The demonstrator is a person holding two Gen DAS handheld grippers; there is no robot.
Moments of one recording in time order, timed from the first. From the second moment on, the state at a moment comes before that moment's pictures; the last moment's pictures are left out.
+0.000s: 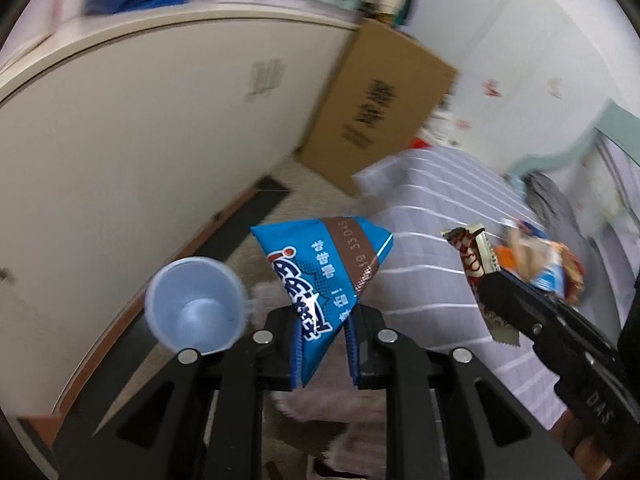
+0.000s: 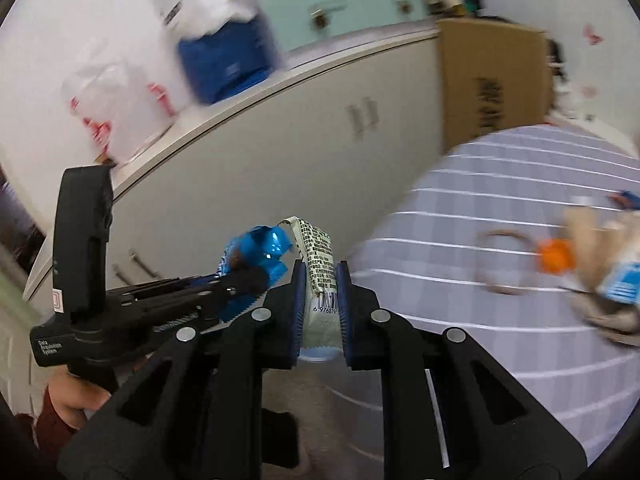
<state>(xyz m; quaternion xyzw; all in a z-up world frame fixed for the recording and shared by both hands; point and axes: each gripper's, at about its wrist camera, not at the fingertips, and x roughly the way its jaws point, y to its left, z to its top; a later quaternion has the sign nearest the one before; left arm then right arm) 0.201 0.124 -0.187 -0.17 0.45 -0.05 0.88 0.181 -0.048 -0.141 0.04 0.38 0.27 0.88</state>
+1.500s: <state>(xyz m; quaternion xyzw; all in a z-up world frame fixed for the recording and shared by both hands) 0.298 0.221 -0.296 -0.19 0.53 0.05 0.82 0.263 0.036 -0.222 0.07 0.38 0.22 0.90</state>
